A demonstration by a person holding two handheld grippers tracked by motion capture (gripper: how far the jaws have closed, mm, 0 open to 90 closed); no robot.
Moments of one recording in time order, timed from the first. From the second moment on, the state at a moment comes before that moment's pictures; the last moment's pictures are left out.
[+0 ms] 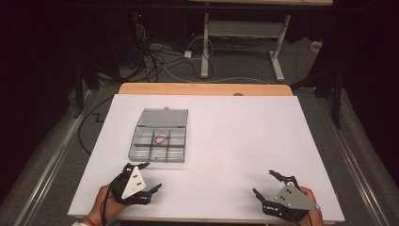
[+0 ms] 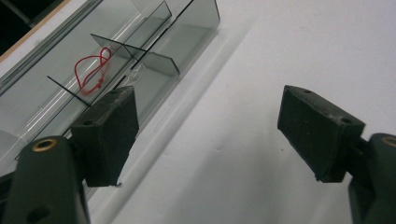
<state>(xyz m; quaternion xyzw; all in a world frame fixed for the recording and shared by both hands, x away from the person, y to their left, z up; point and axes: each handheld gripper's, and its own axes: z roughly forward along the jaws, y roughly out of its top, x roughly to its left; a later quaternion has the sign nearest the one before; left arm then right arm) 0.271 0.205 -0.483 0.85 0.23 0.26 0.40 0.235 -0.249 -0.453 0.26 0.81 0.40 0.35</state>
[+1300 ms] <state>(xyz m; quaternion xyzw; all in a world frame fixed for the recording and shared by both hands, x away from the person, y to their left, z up) 0.271 0.198 -0.482 0.86 0.22 0.26 0.38 0.240 -0.251 -0.453 0.28 0.80 0.41 0.35</state>
